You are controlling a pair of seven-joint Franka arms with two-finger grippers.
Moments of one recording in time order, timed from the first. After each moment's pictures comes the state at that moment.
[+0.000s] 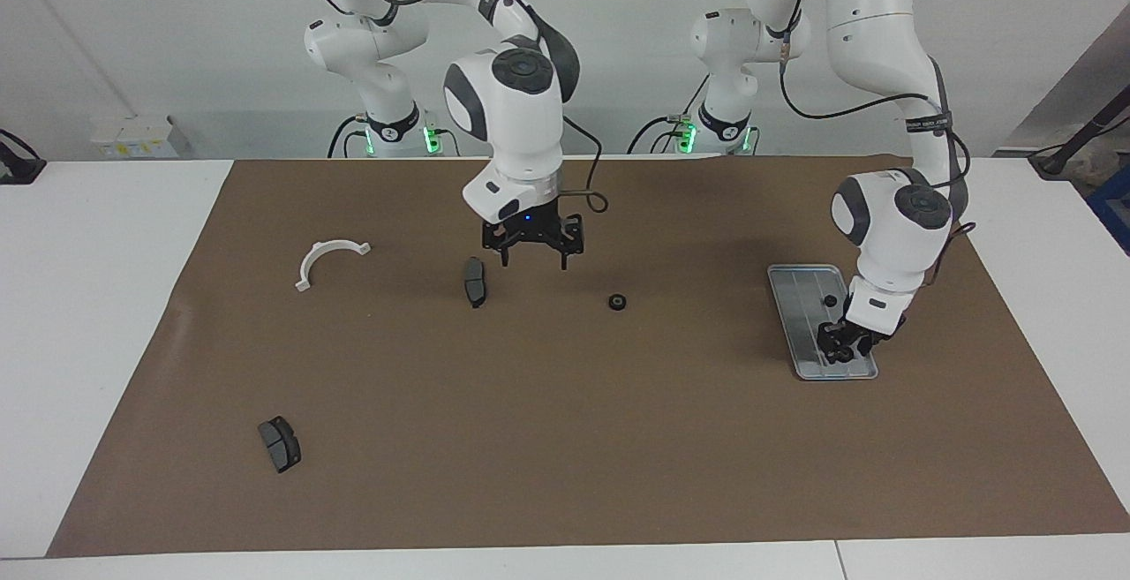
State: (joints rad) left arm -0.05 0.38 0.08 -1.96 0.06 2.52 -0.14; right arm 0.55 0.36 0.08 -1.65 -0.07 2.12 0.81
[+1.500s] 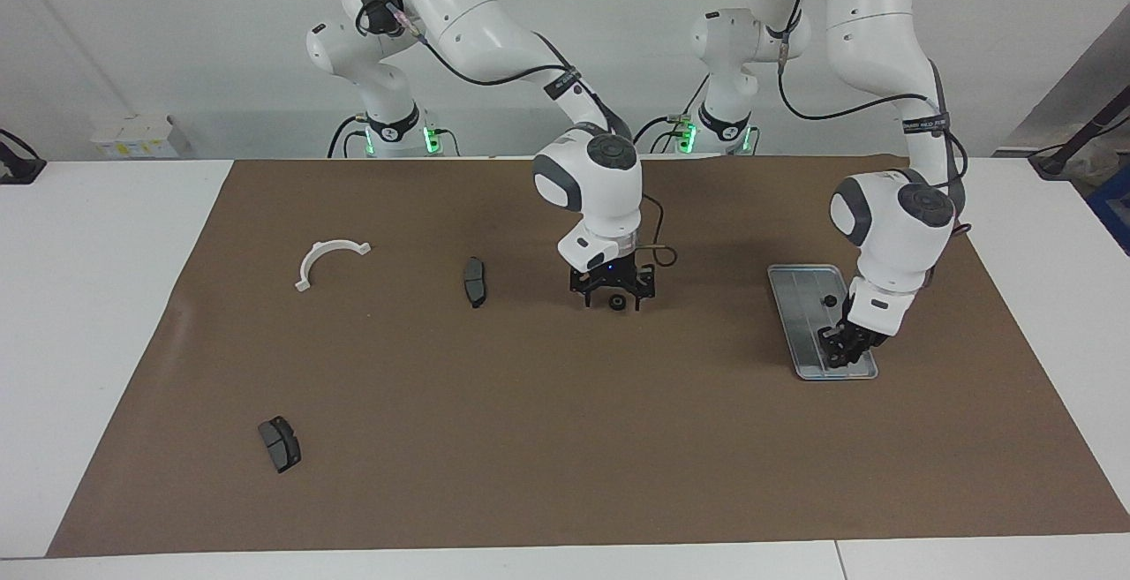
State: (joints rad) left arm -0.05 0.39 0.06 -1.86 -0.04 2.45 -0.14; right arm 0.65 0.59 0.07 -1.64 -0.13 2.38 0.99
